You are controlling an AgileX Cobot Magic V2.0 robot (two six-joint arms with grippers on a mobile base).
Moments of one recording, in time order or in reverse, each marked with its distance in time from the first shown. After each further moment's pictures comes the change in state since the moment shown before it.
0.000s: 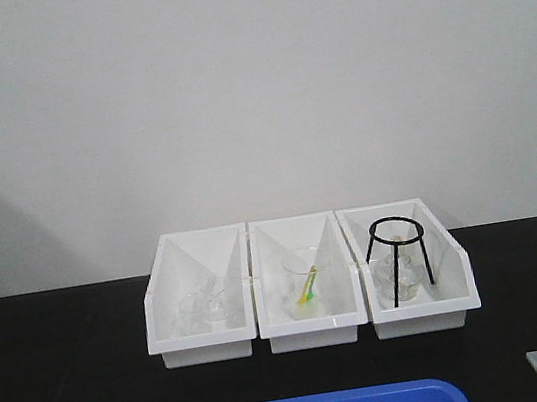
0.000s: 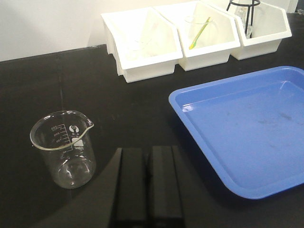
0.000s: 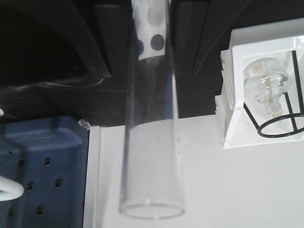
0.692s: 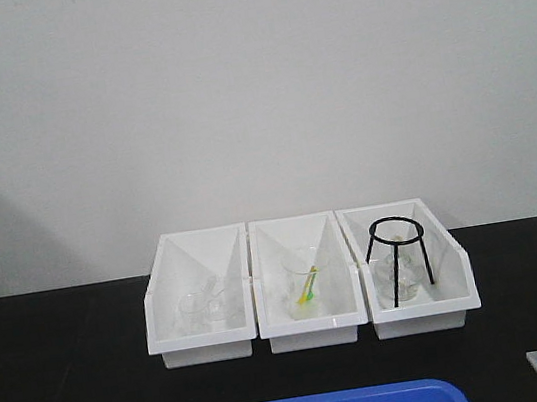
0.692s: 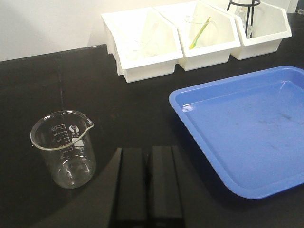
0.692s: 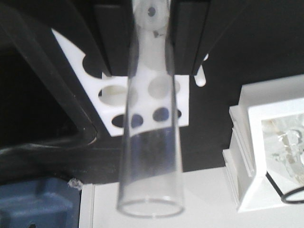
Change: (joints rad) left arm 0.000 0.000 0.000 0.000 0.000 -0.001; right arm 0.000 0.242 -0.005 0.000 -0.091 0.000
